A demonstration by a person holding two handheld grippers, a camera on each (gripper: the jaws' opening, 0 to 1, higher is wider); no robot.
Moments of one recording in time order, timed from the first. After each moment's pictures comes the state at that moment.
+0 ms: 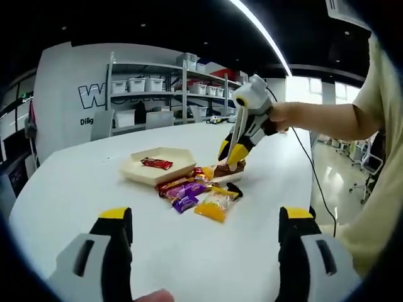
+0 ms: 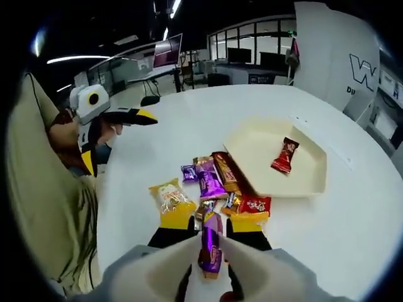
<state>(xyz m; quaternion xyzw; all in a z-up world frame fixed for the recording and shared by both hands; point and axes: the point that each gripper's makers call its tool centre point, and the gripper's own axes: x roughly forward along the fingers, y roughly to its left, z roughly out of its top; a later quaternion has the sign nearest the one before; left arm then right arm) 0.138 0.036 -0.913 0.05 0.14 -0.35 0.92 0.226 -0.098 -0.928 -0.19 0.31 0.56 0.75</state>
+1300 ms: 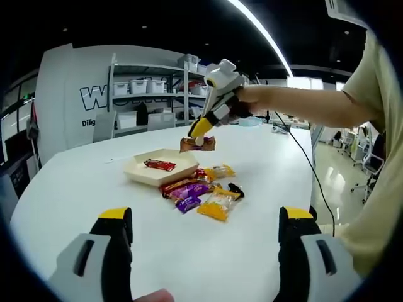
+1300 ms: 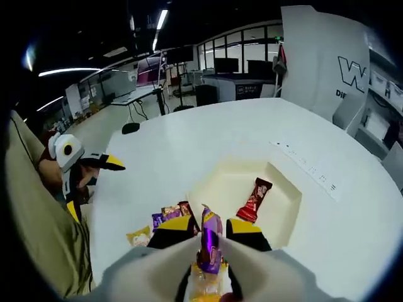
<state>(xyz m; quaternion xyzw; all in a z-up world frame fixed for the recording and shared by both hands) 0.137 0.041 -0.909 0.05 0.14 -0.35 0.93 0.310 -0.060 -0.875 -0.17 0.30 0.54 0.77</state>
